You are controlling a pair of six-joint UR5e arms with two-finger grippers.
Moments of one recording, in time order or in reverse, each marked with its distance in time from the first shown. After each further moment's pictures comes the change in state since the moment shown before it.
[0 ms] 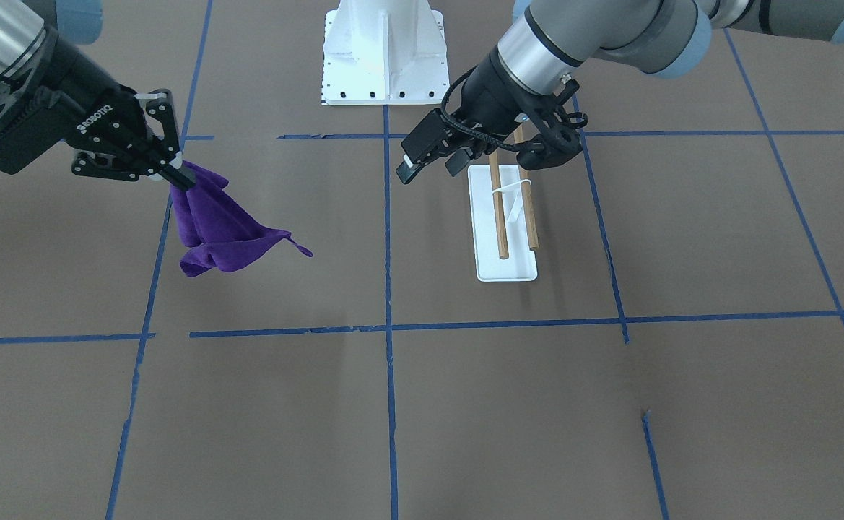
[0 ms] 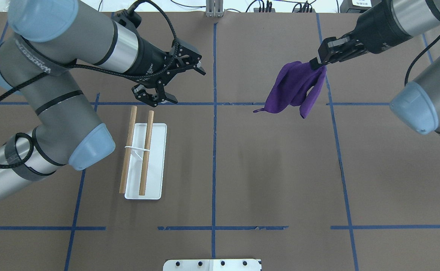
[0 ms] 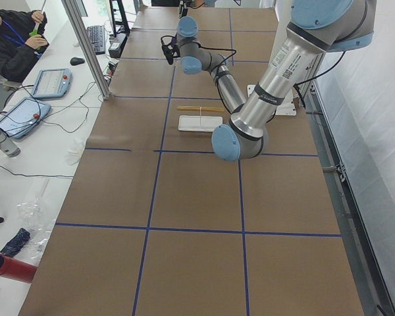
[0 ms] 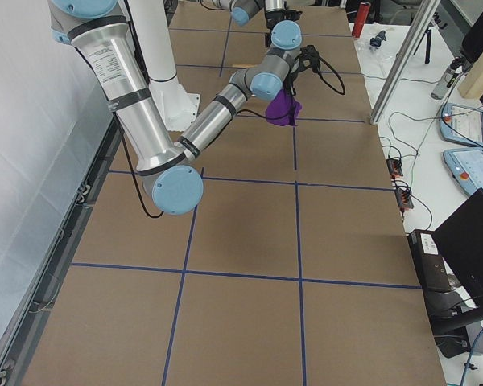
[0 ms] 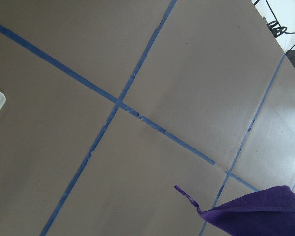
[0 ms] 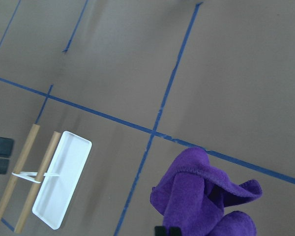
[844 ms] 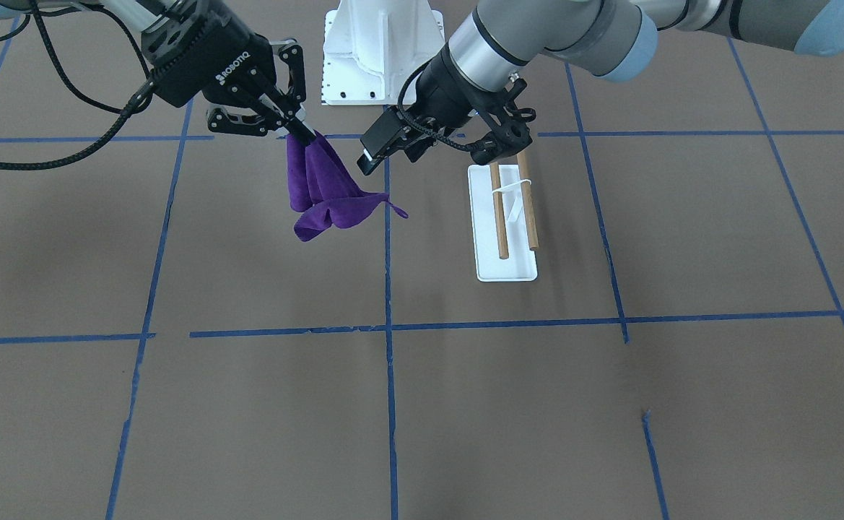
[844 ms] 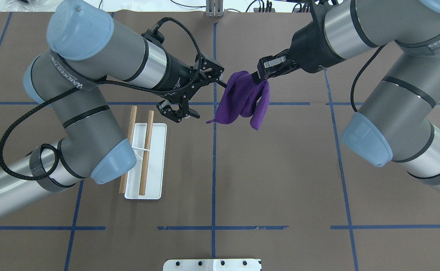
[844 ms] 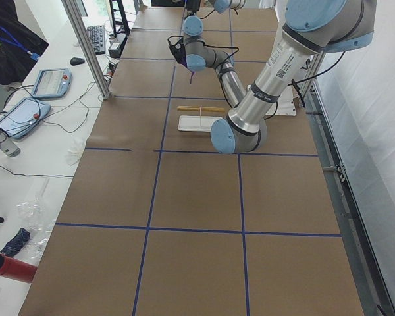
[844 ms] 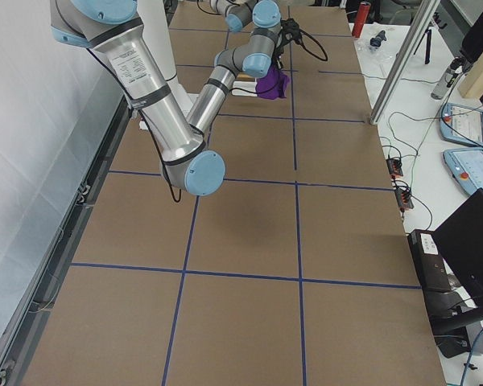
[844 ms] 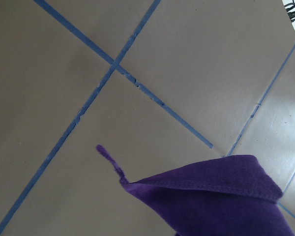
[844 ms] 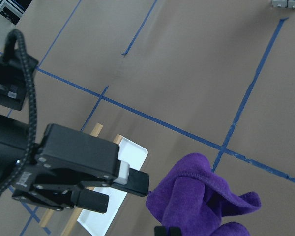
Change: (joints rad) left arm 0.054 -0.033 0.019 -0.006 0.013 -0.128; right arm -0.184 0.114 0.053 0.007 -0.190 0.039
